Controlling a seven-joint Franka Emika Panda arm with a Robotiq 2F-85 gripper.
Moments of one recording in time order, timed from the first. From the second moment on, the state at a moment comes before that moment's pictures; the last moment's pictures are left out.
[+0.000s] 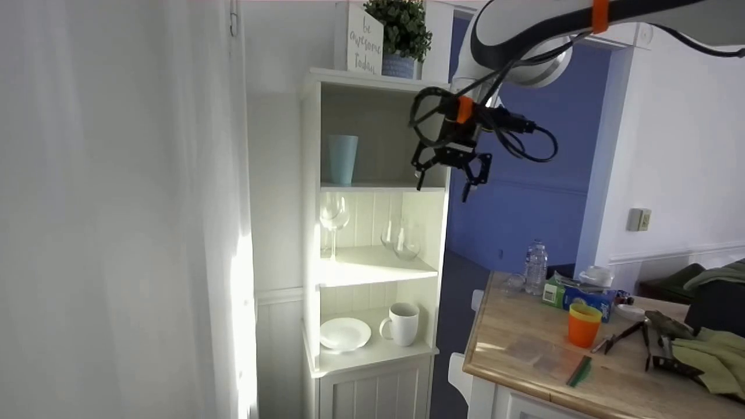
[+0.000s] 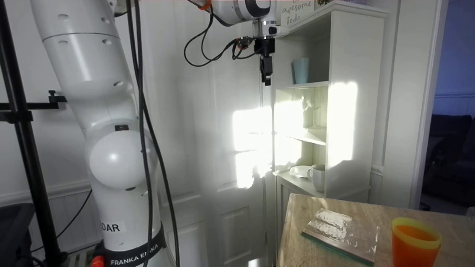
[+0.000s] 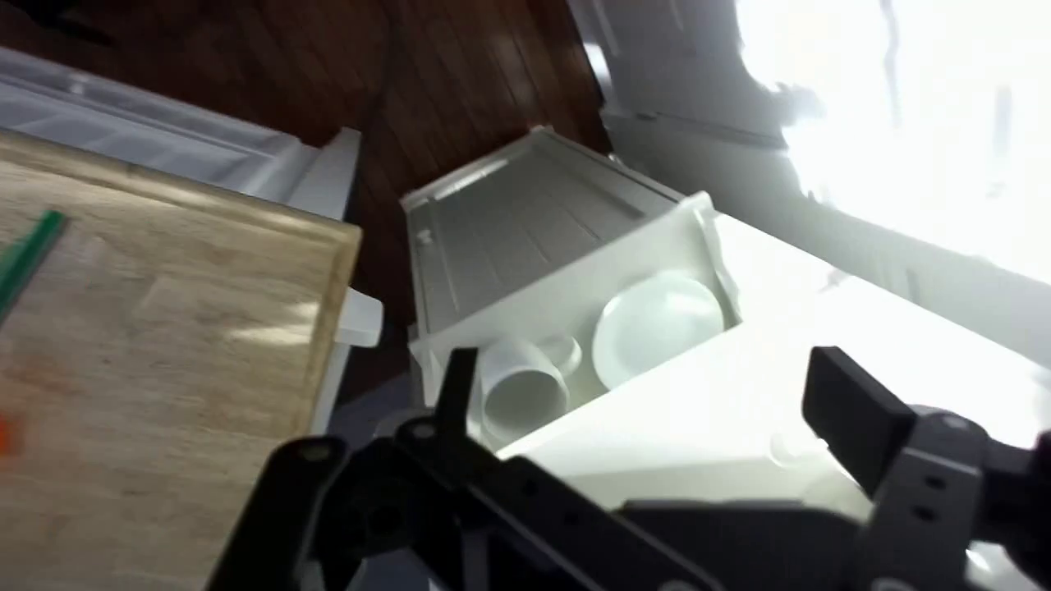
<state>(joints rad) 0.03 -0.14 0.21 -1.76 0.12 1.84 0.83</state>
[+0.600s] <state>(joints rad) 0.08 -0.02 0.22 -1.61 -0.02 2.07 1.06</state>
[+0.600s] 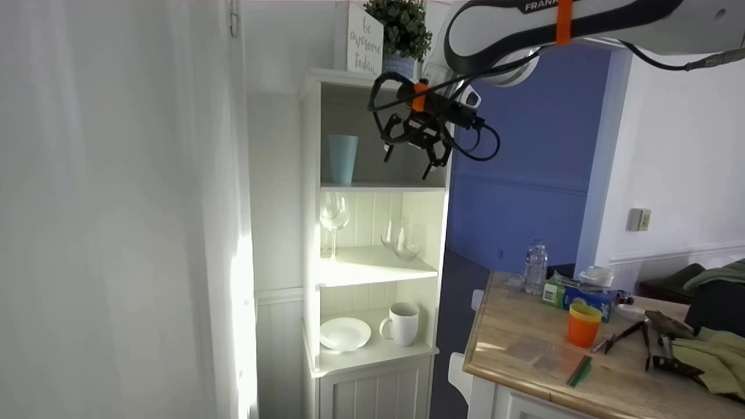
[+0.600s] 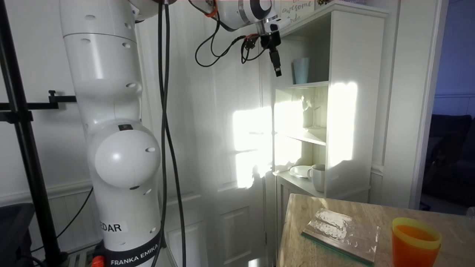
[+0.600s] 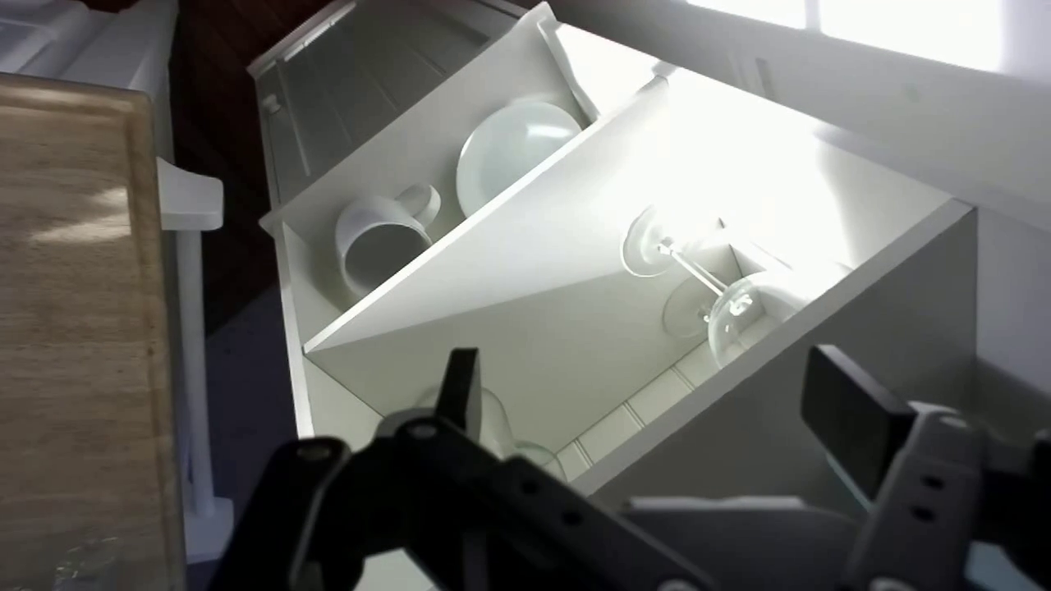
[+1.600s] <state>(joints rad) 0.11 0.10 0.18 -1.57 -0.14 2.41 1.38</state>
